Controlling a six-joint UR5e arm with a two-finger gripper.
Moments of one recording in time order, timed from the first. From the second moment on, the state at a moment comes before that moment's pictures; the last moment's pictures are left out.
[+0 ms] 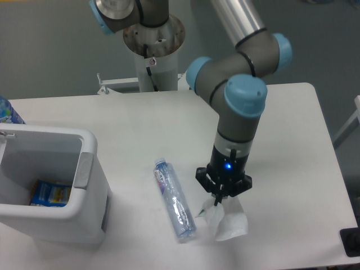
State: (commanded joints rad) arm 2.51 -1.91 -1.51 -0.88 1.13 0.53
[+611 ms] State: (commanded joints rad) arm 2.38 -1.75 -1.51 -0.88 1.00 0.33
